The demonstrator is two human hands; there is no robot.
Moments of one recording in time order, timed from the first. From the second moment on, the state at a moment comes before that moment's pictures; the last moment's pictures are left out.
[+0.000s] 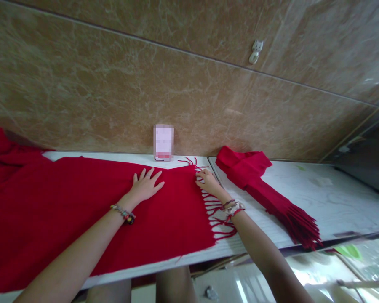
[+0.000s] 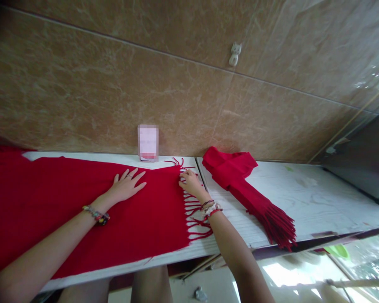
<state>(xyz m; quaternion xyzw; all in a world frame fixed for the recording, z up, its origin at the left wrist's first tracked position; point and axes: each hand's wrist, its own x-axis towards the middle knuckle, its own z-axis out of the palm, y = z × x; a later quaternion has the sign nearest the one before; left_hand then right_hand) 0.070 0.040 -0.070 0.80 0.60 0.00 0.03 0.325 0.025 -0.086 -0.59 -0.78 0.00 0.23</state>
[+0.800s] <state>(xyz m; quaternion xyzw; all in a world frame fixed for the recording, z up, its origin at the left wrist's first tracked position) 0.068 0.041 -0.069 0.80 0.60 0.00 0.04 0.354 0.022 -0.070 -0.69 -0.66 -0.05 0.30</state>
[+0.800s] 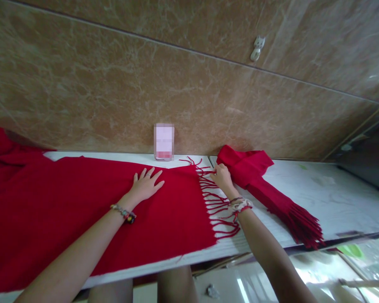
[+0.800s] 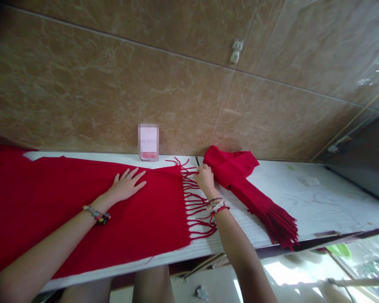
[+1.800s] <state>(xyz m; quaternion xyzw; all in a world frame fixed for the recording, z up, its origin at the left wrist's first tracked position) 0.058 0.044 -0.070 0.84 0.54 -0.02 0.04 0.323 0.004 -0.082 -0.53 -0.84 -0.04 0.13</state>
